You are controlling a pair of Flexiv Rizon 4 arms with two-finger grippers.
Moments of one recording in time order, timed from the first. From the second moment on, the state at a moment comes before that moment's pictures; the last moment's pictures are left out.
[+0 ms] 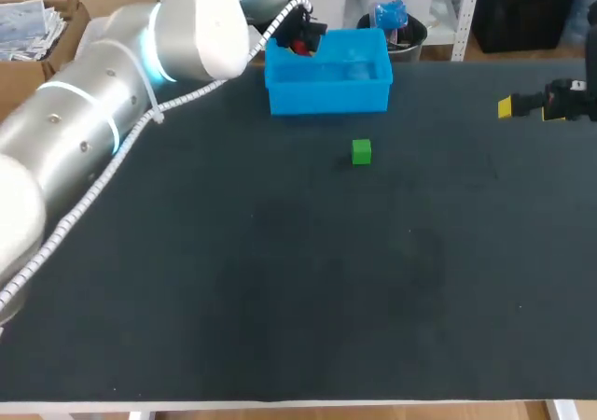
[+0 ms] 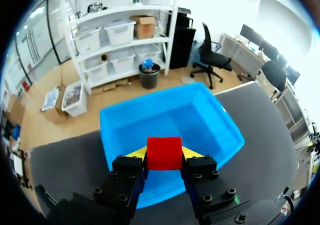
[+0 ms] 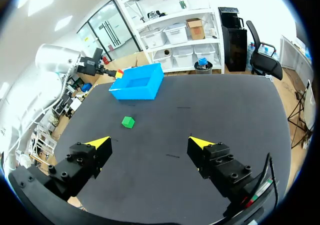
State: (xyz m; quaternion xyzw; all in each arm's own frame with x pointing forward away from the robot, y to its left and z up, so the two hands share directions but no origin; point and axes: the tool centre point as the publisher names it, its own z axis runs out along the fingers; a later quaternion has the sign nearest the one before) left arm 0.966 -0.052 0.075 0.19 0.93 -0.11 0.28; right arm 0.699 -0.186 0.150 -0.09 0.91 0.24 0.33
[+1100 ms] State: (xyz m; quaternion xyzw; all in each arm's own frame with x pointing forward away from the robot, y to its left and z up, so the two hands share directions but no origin) left arm 0.967 -0.062 0.089 0.20 0.93 -0.10 0.29; right arm 0.699 -0.186 0.150 -0.09 0.91 0.24 0.33
